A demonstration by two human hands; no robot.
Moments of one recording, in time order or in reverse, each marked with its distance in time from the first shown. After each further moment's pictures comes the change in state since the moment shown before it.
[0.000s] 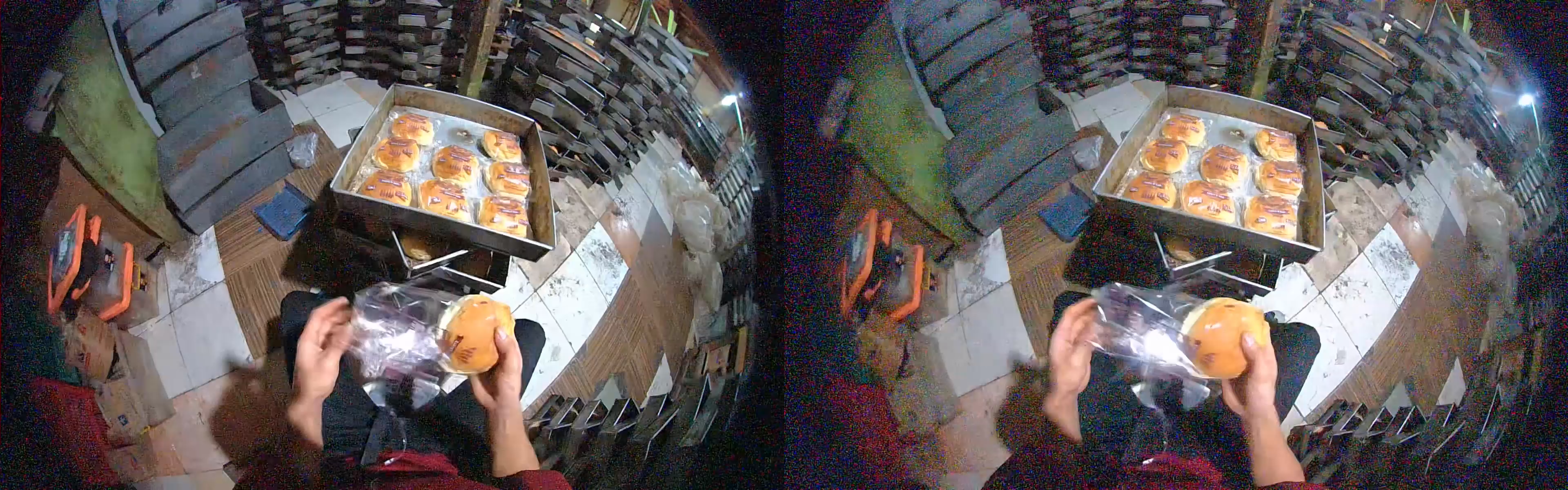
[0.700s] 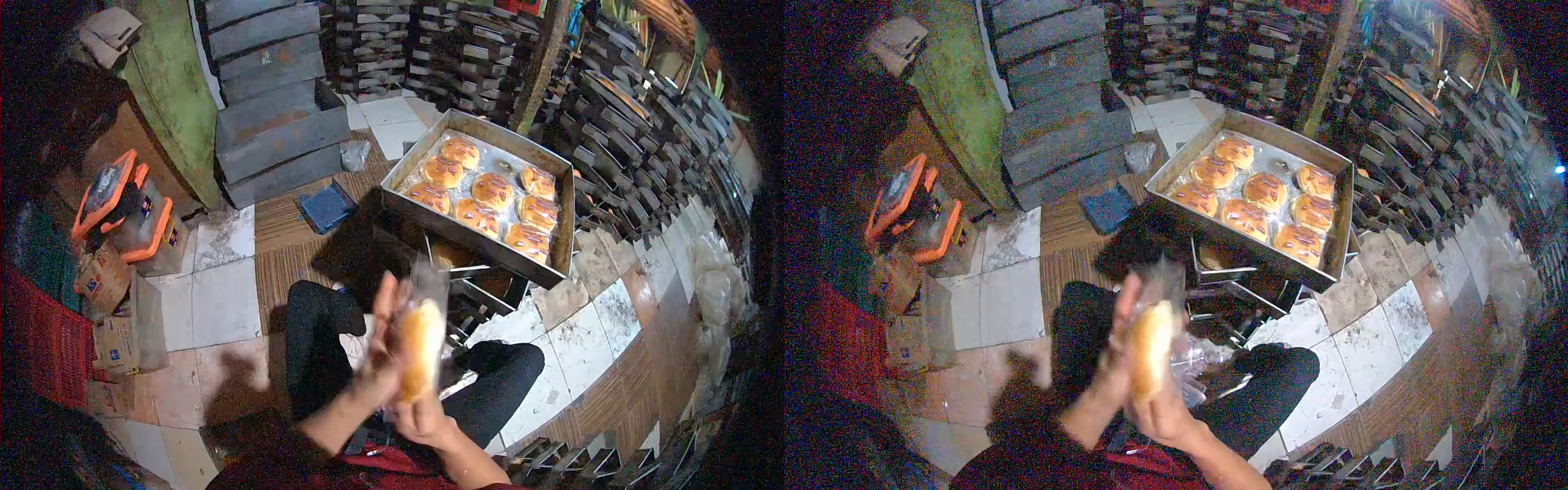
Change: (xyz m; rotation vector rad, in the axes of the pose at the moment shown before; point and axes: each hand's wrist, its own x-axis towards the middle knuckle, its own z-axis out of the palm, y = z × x) left_hand -0.049 0.026 0.084 -0.390 -0.128 0.061; right_hand -0.059 0.044 0.030 -0.751 -0.843 -0.653
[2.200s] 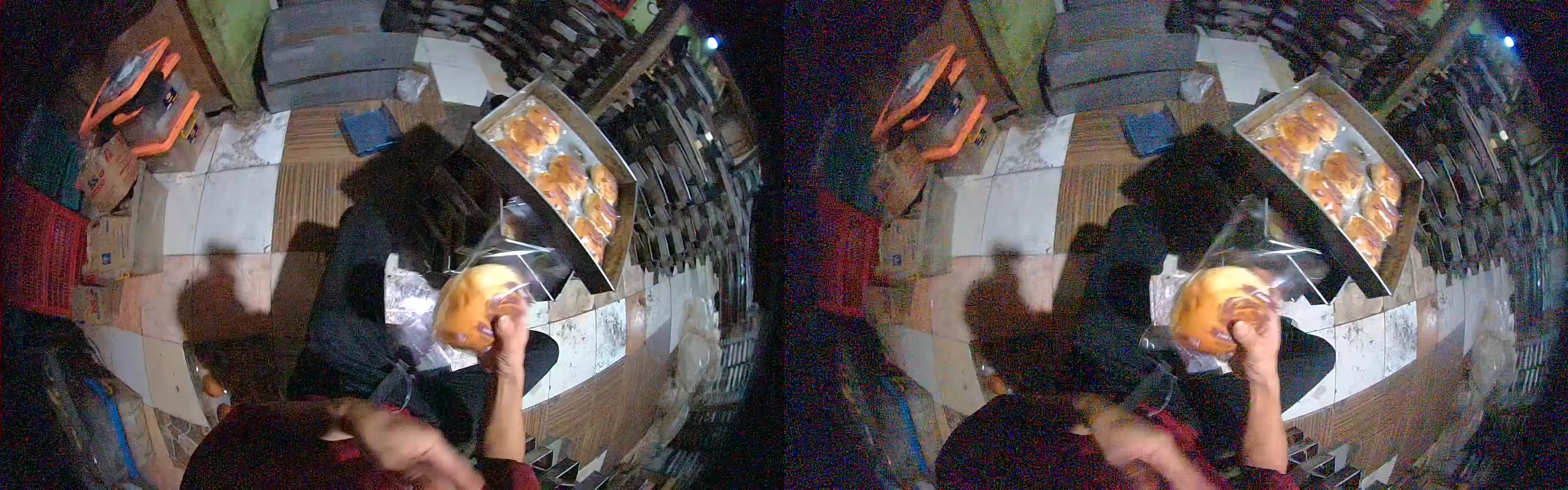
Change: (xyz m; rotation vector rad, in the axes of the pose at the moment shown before) left_hand -0.083 0.017 -0.033 -0.319 -1.242 -0.418; right_hand 0.042 0.038 -0.026 0.612 0.139 0.851
